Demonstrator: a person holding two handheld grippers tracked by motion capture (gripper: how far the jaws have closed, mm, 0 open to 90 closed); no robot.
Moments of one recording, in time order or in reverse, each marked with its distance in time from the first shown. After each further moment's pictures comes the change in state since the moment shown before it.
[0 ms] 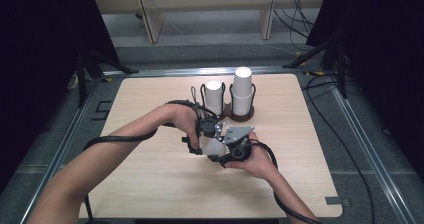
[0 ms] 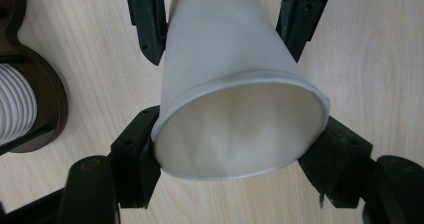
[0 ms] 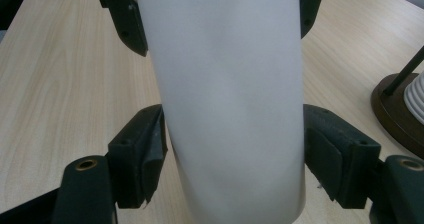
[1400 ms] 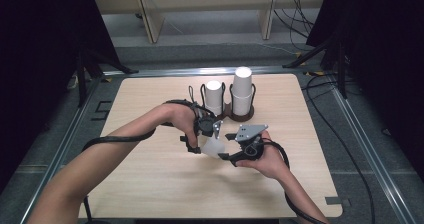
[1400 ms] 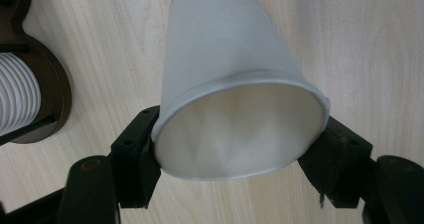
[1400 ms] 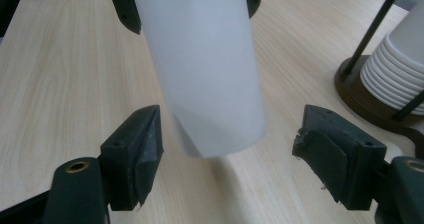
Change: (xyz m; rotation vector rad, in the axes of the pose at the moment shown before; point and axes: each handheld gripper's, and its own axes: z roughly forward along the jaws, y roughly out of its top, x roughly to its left) left arm 0.002 -0.005 -0.001 0.006 0.010 -0.011; right arm -0.008 -0.008 -0.032 -0.003 -0.041 0.030
